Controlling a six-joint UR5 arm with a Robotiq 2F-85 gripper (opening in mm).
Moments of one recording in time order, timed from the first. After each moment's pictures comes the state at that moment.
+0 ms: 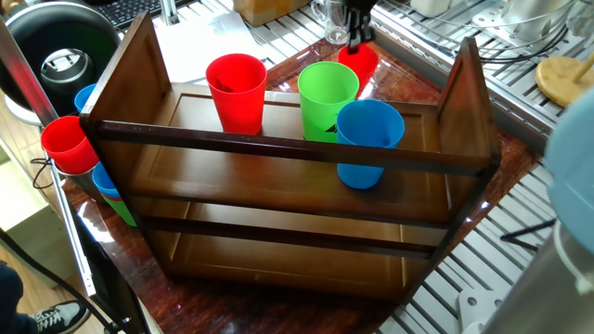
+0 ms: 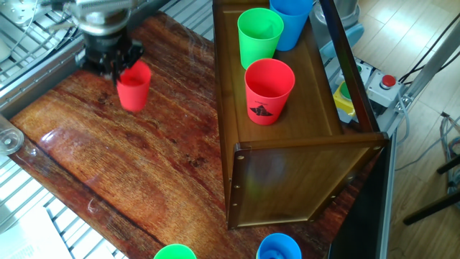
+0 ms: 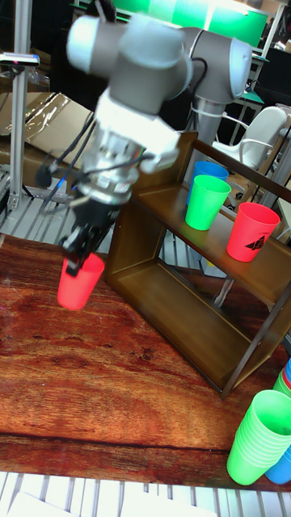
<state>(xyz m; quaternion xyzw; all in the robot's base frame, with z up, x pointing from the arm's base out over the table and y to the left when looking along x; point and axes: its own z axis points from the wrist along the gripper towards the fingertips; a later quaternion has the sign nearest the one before) 0.575 -0.120 0.174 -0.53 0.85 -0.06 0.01</state>
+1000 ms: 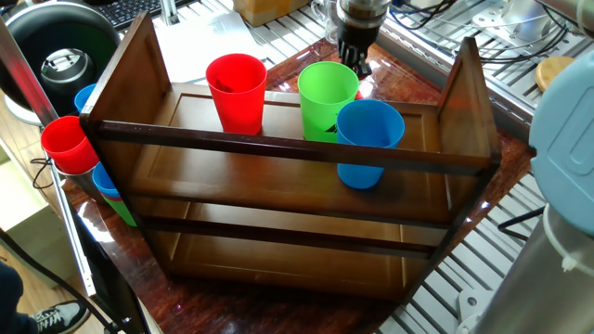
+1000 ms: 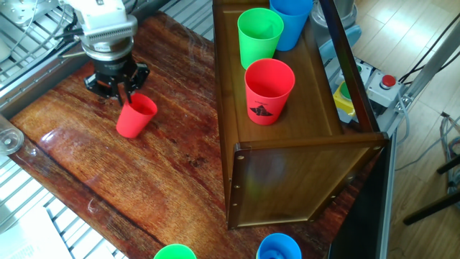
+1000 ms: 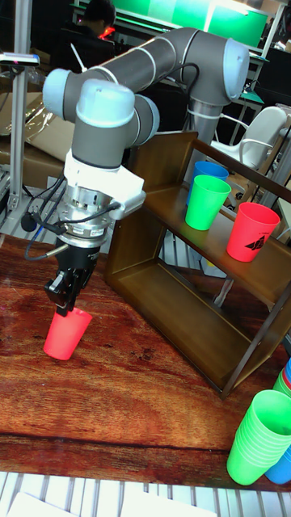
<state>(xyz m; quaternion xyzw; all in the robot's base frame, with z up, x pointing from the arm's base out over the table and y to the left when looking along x) 0.567 -0.125 0.104 -0.53 0.85 -0.04 0.03</state>
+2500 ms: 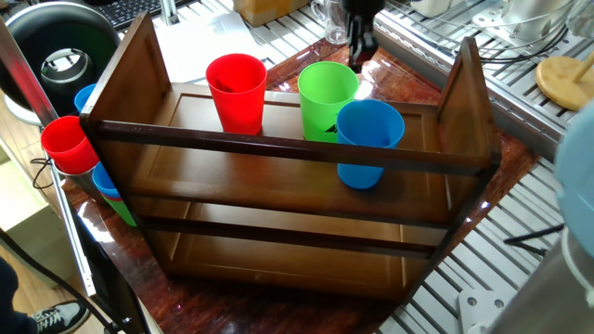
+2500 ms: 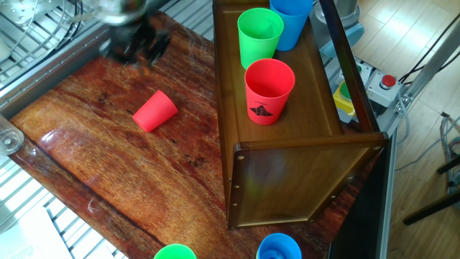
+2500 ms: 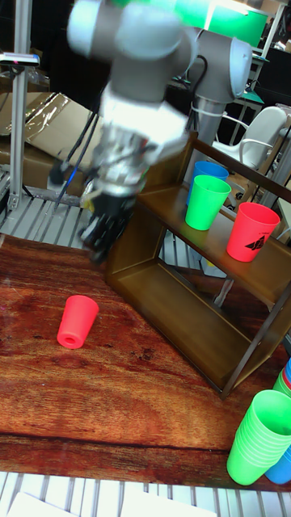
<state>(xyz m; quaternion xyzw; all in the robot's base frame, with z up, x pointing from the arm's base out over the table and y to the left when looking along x) 0.505 -0.072 0.220 -0.46 0.89 0.01 -0.03</state>
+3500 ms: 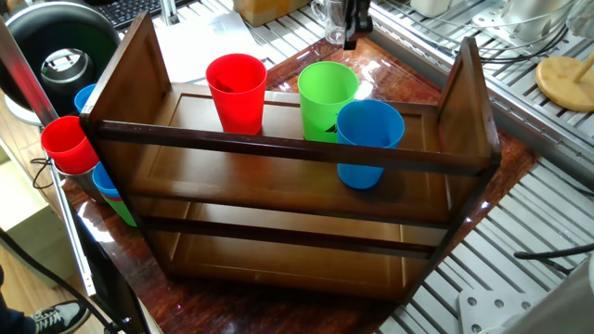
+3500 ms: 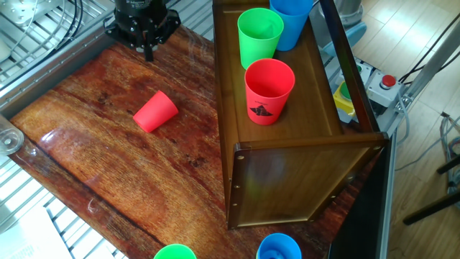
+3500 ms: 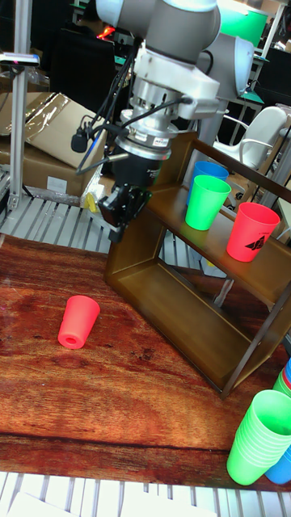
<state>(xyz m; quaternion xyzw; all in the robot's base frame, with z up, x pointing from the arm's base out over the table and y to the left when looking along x) 0.520 -0.054 0.261 -0.46 0.89 -0.03 0.02</state>
